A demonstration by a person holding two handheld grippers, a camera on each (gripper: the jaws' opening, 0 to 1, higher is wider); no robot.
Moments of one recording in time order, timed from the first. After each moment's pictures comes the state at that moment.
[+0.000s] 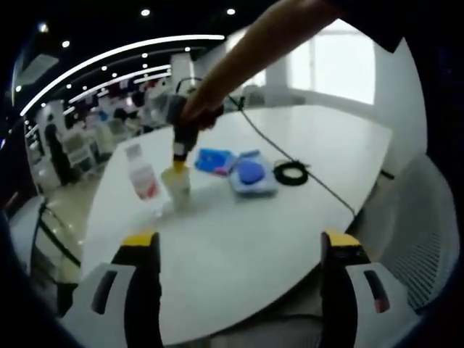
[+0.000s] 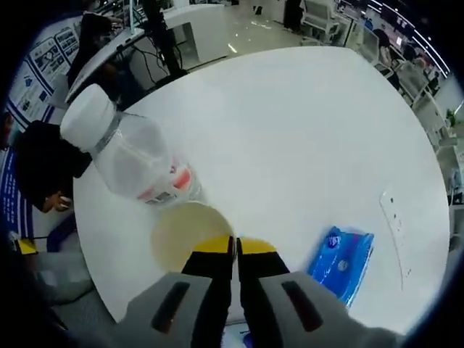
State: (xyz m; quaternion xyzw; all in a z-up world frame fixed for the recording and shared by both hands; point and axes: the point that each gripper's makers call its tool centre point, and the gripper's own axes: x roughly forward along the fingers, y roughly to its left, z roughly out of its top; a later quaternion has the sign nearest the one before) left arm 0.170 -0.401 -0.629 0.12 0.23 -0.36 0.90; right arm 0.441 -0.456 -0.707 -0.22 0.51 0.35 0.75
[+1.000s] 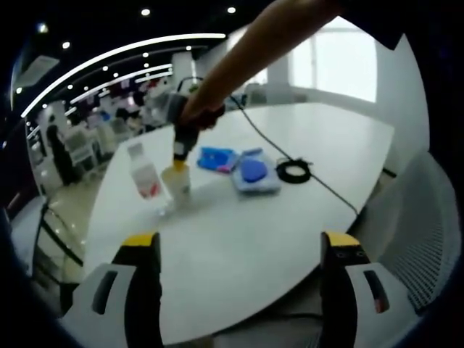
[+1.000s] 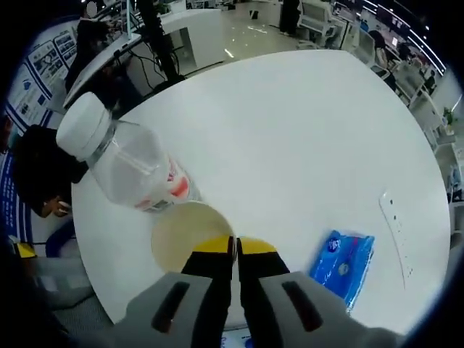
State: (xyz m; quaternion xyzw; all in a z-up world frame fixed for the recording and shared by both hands) left arm 0.172 -0.400 -0.631 0.13 0.23 -0.35 0.90; right arm 0.445 -0.454 -0.708 -0.21 0.50 0.35 0.76
